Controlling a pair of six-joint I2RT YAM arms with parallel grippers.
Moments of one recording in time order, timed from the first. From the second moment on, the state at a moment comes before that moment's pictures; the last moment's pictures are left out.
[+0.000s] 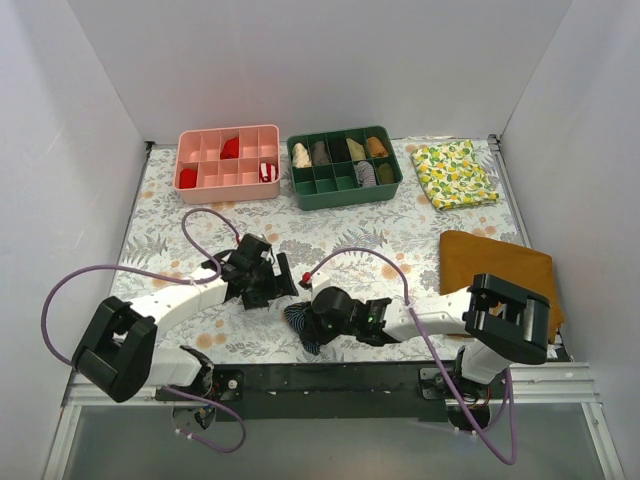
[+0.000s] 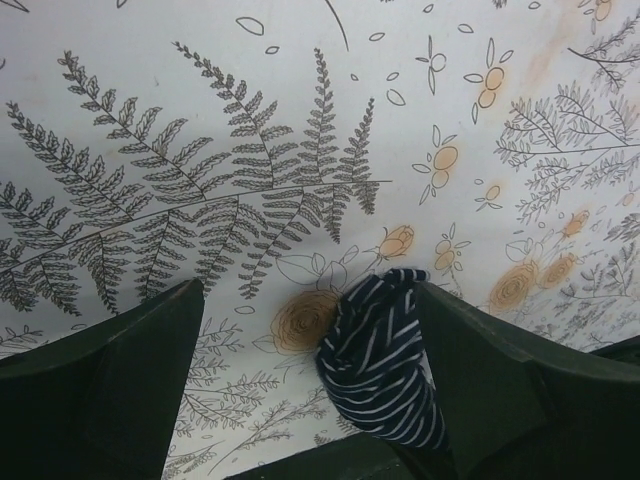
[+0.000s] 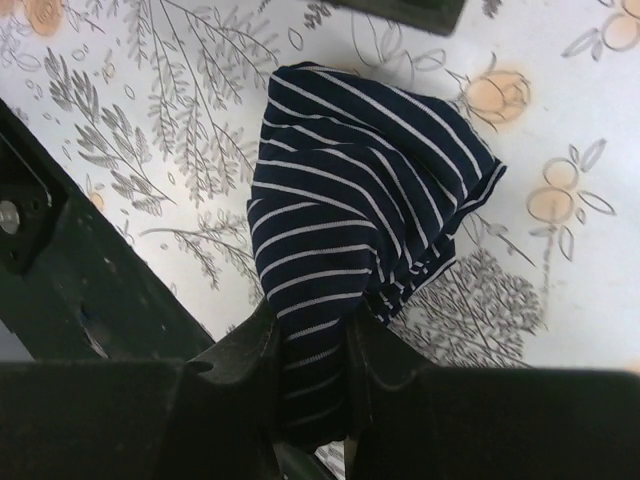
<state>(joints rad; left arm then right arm) -0.57 1.30 0.64 -0.40 0.09 -0.82 1.28 1.57 0.67 0.13 0.07 0.65</state>
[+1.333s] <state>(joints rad) -0.57 1.21 0.74 -0.44 0.07 -0.81 0.79 1.63 1.26 -0.43 0.46 0.40</state>
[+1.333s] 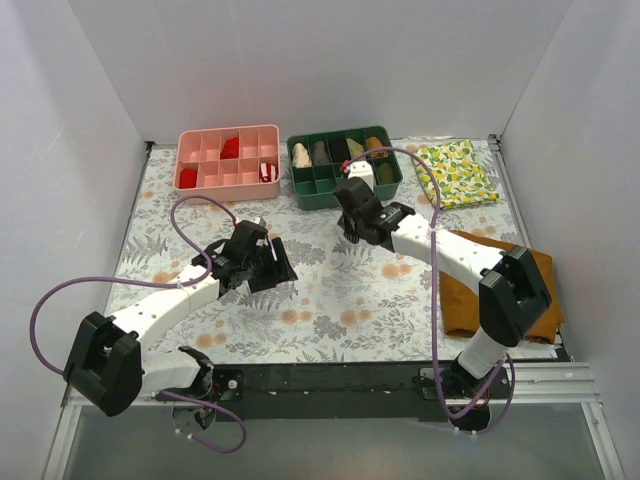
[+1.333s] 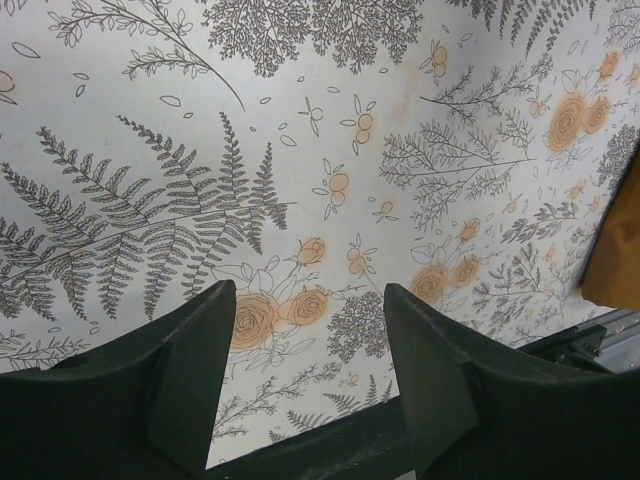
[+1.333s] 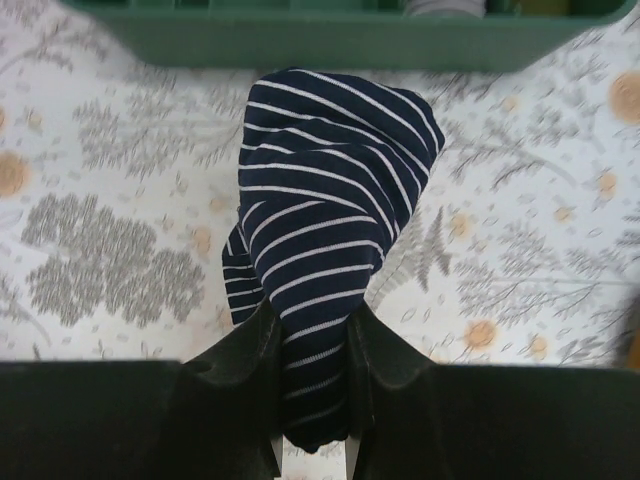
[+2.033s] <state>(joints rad) -0.51 1.33 0.78 -0.42 0.16 -0.75 0.62 2.29 1.99 -0.36 0.65 -0.17</state>
